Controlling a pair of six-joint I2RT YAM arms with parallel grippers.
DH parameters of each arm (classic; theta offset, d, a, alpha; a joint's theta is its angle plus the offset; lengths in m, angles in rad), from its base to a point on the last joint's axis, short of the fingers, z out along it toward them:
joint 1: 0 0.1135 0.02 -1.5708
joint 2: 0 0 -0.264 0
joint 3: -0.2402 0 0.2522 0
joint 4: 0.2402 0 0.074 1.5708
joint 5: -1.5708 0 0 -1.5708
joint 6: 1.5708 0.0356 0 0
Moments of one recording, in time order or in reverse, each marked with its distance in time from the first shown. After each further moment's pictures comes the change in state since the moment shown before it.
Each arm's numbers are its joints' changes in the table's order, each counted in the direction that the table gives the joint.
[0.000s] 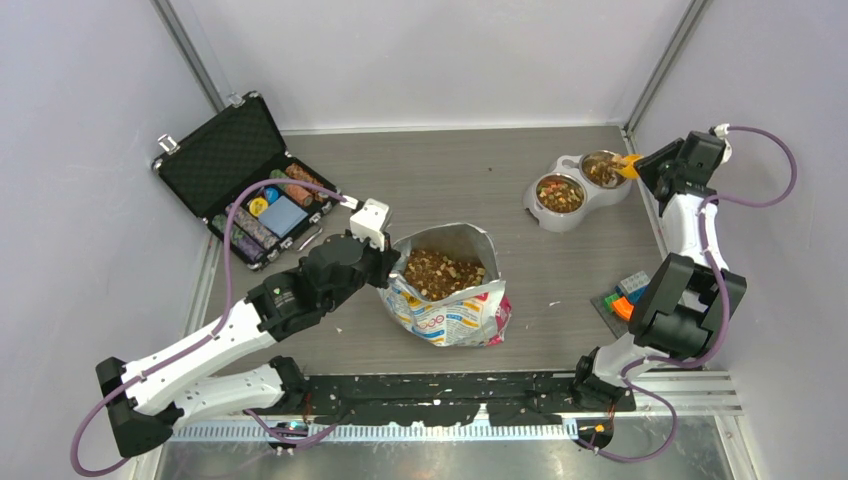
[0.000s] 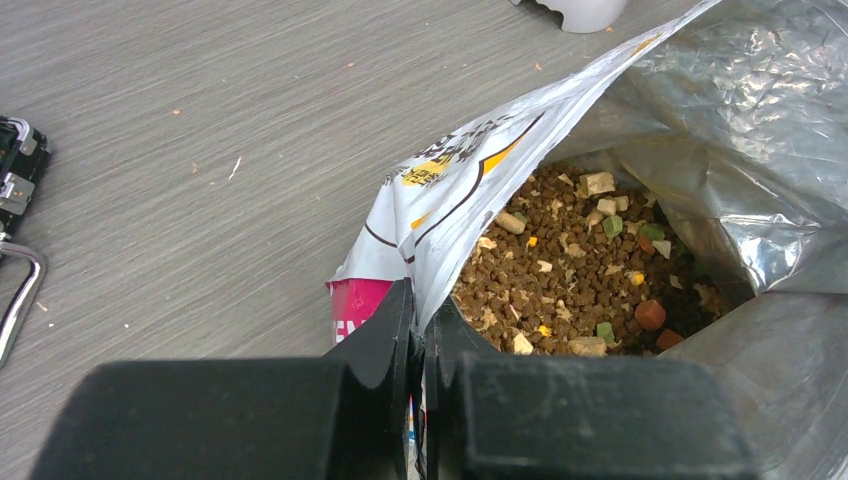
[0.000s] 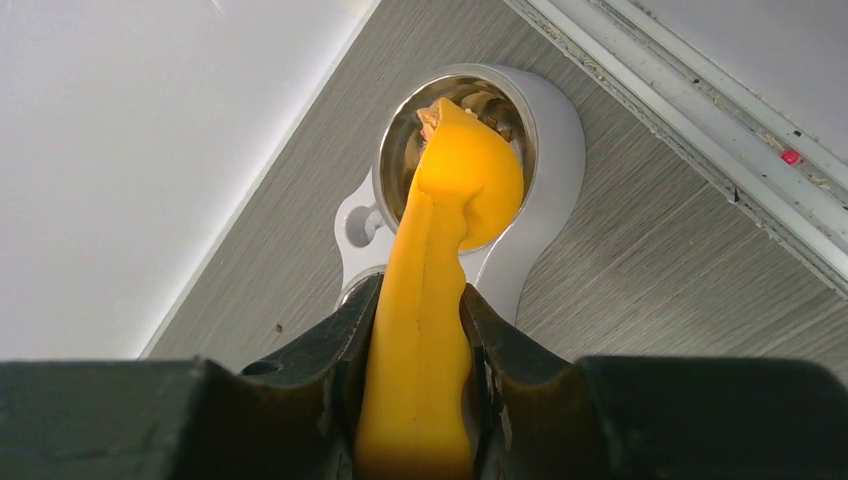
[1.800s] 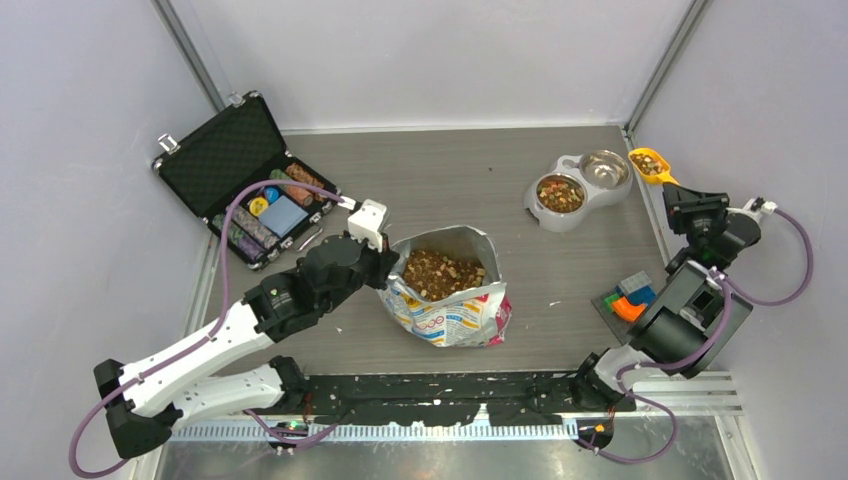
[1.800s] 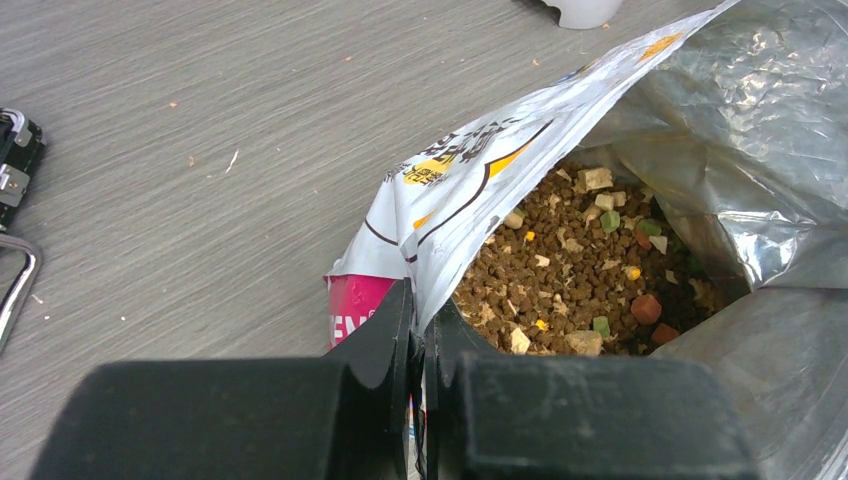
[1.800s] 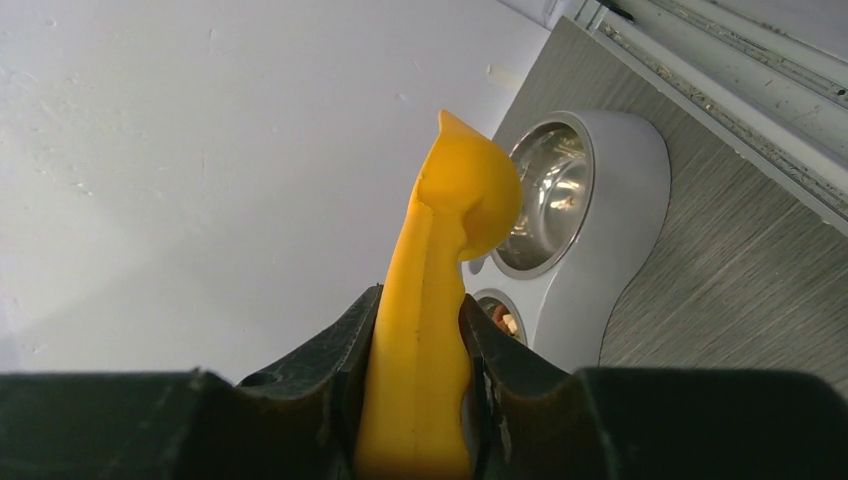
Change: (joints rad) left arm 0.000 -0.015 -0.002 0.022 -0.006 -0.015; right arm -0.358 -0.066 0.527 -0.882 0.514 0.455
